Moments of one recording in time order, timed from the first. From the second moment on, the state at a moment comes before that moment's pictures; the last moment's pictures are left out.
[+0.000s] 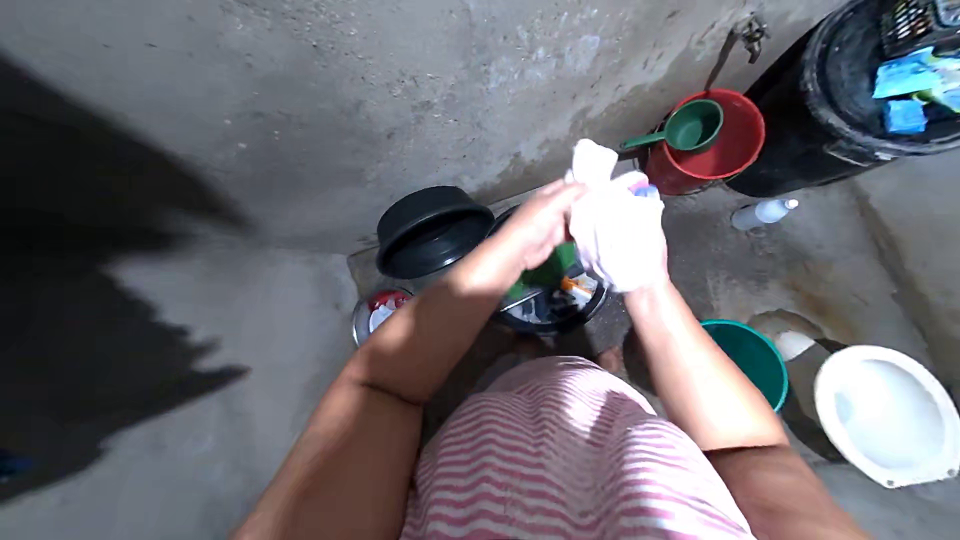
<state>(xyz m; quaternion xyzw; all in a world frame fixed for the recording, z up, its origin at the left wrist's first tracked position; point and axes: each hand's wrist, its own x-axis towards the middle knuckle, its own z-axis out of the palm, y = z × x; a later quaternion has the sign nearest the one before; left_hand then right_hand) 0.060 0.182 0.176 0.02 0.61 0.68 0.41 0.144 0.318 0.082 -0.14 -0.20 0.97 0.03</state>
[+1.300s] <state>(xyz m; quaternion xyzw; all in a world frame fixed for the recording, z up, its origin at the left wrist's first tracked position) -0.040 0.132 0.283 0.15 0.81 0.37 0.43 0.054 0.216 0.244 0.49 -0.79 0.05 0.36</state>
